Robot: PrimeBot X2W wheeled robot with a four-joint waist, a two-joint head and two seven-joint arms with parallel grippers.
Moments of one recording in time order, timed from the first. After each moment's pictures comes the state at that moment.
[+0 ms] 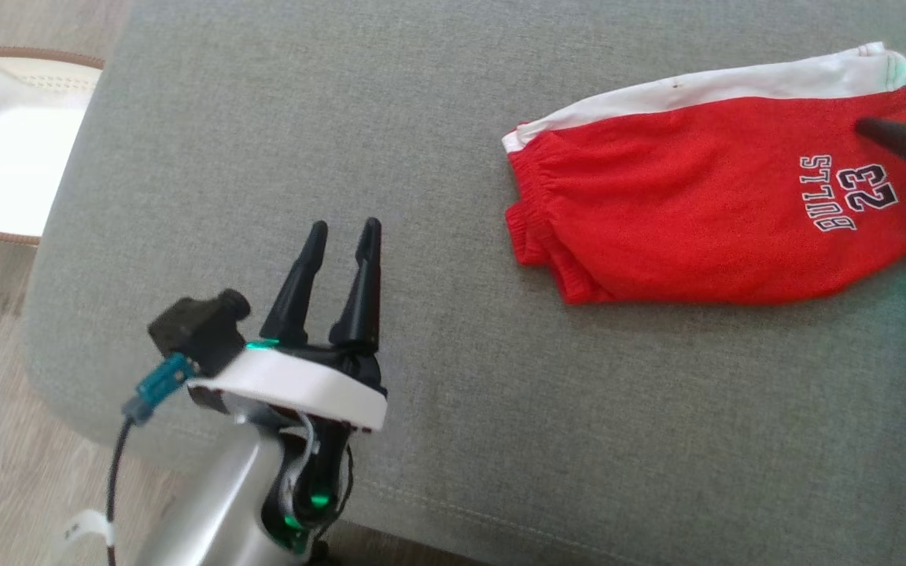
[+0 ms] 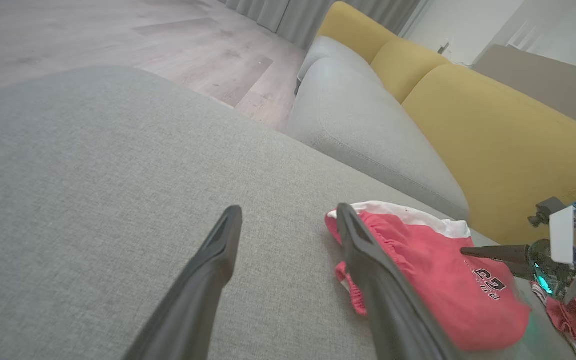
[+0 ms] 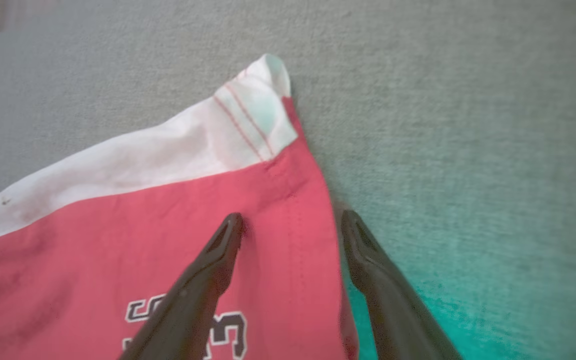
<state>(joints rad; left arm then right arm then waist) -0.27 0.17 -0.54 0.06 -0.74 0.15 -0.25 -1.16 -0.64 1.22 1.06 1.57 0.12 0.51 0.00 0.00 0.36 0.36</state>
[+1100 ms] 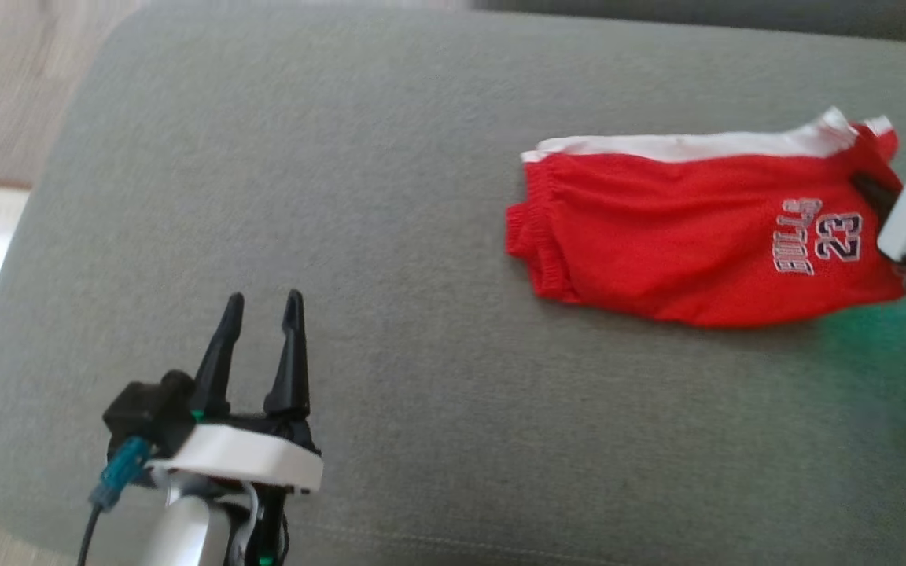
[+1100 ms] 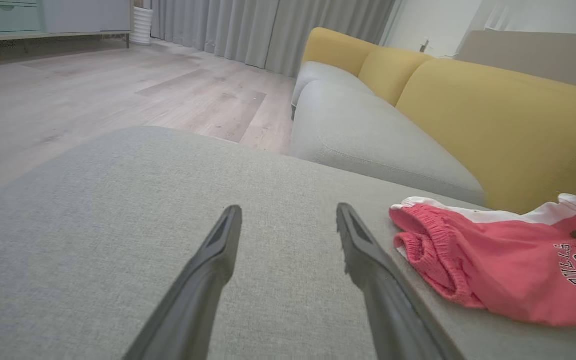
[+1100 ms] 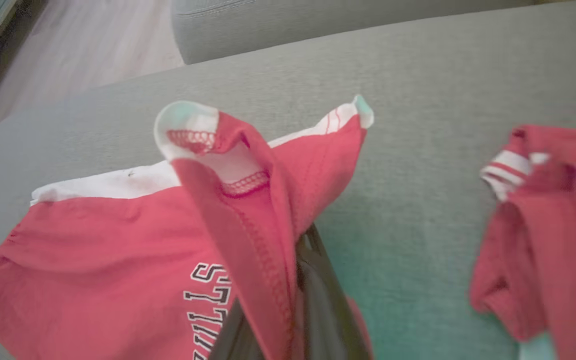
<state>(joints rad) -0.05 0.05 -0.22 0.11 -0.34 -0.01 -0.25 -1.00 -0.64 1.21 0.99 1.53 0.12 0.24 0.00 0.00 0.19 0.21</state>
